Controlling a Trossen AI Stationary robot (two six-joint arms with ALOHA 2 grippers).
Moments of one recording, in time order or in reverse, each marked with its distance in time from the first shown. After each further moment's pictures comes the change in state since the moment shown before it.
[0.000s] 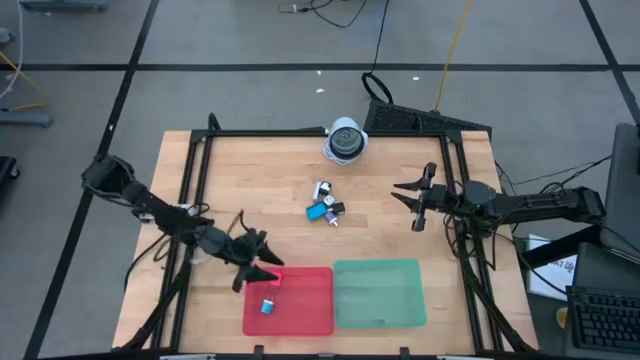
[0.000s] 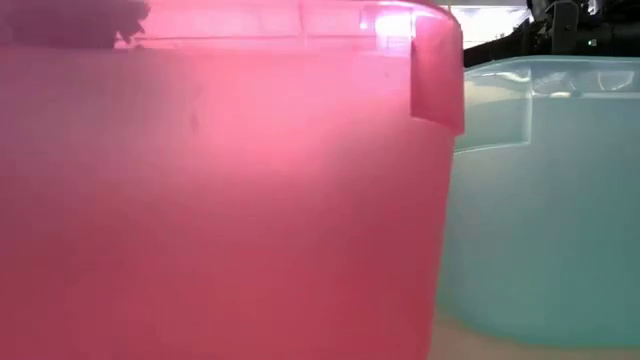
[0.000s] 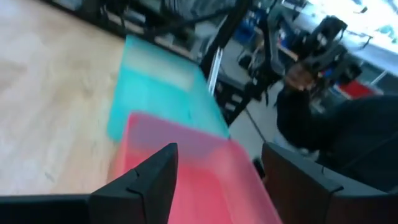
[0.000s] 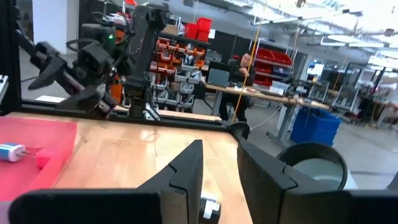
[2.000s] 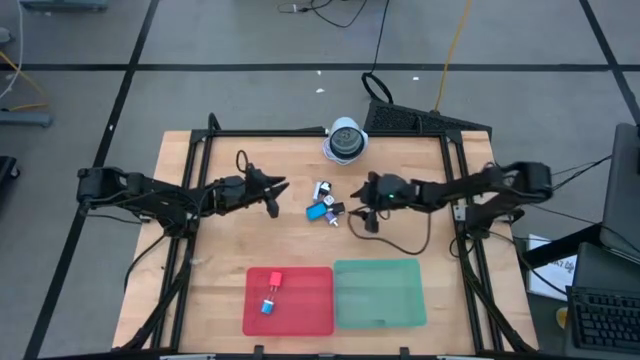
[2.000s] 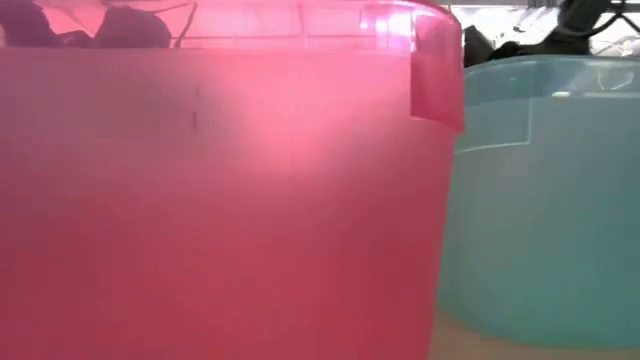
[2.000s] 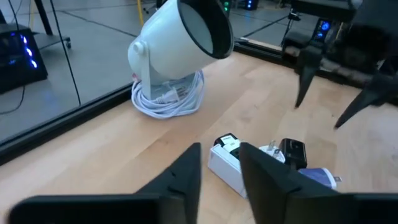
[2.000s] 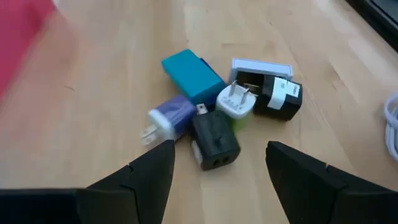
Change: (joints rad) left arm 0.646 -0.005 0.000 -0.141 -0.215 0.355; right arm -0.183 1.002 0.345 -0.003 -0.270 0.114
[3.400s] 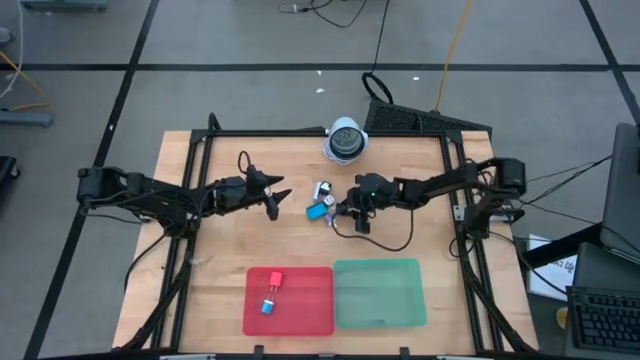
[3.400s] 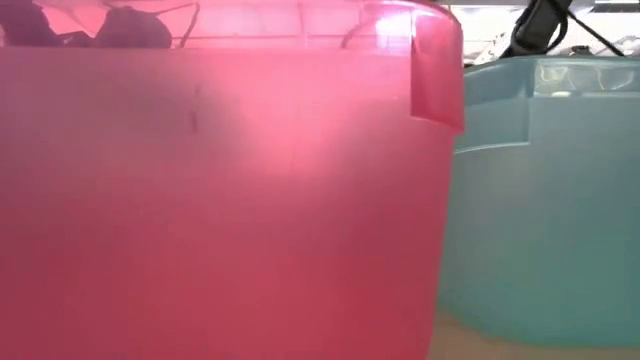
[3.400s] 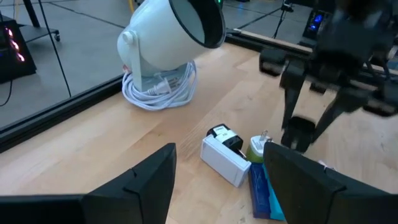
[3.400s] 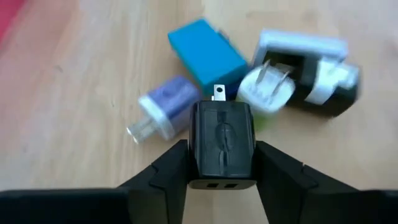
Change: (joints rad) left arm -0.003 0.000 0.000 -0.029 0.037 -0.003; right arm -0.020 0.179 0.132 -0.067 -0.093 -0.014
